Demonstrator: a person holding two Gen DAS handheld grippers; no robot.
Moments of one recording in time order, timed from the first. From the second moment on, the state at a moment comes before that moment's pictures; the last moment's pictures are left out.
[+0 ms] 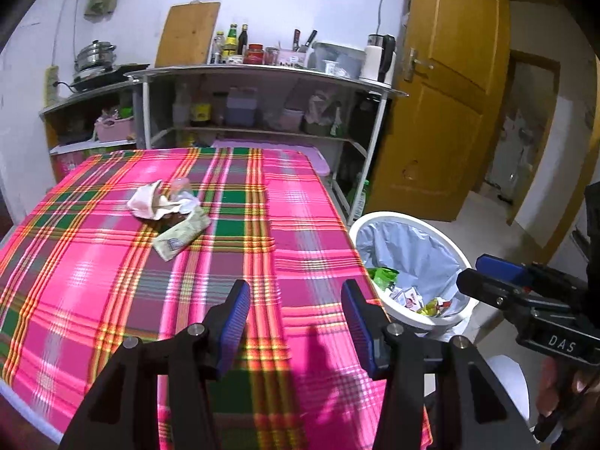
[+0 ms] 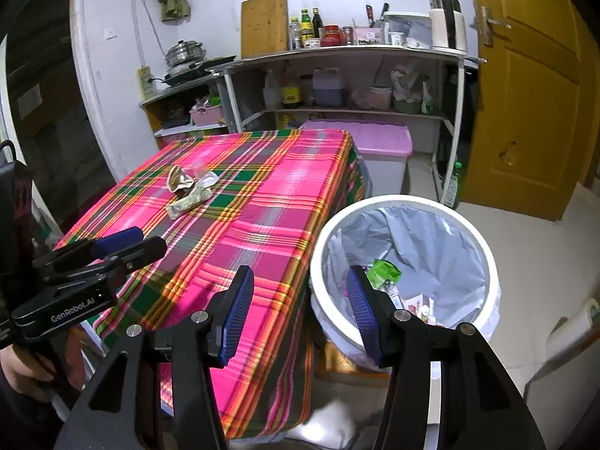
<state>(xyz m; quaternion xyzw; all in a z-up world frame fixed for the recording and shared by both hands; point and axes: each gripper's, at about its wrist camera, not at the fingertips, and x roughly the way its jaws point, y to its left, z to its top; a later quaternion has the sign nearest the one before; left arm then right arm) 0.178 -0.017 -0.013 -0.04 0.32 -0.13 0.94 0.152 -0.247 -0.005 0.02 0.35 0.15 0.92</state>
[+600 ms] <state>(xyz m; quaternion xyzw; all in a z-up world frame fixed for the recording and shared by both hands) 0.182 0.014 -0.018 -0.04 0.32 -0.09 0.94 0.164 -0.219 -0.009 0.01 0.36 0.17 0.92</state>
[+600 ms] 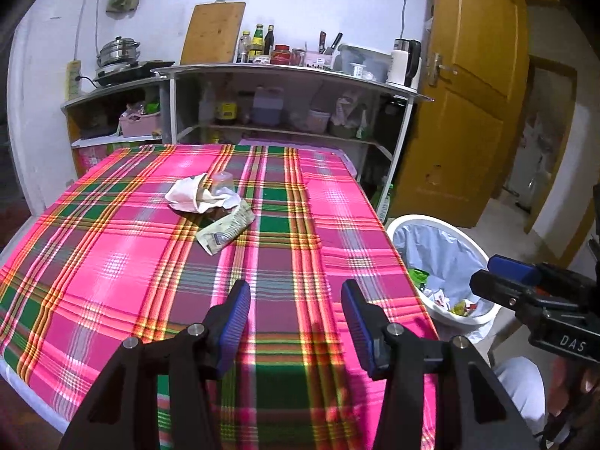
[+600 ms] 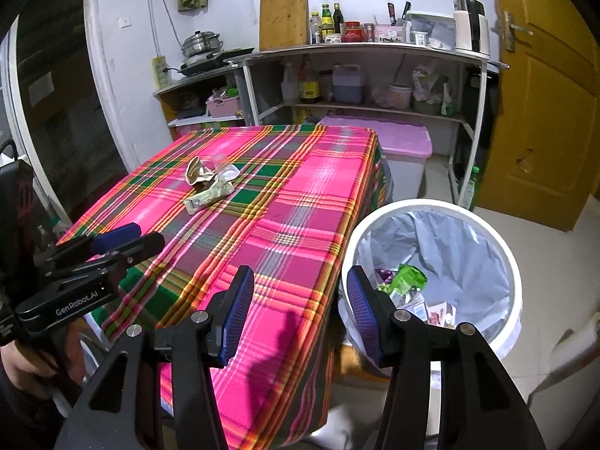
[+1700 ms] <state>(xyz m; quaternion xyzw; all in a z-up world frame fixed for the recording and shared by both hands) 0.332 0.062 -0.068 -0.02 0.41 -0.09 0.91 0.254 -0.158 -0.029 -0.03 0.37 0.22 0.90</state>
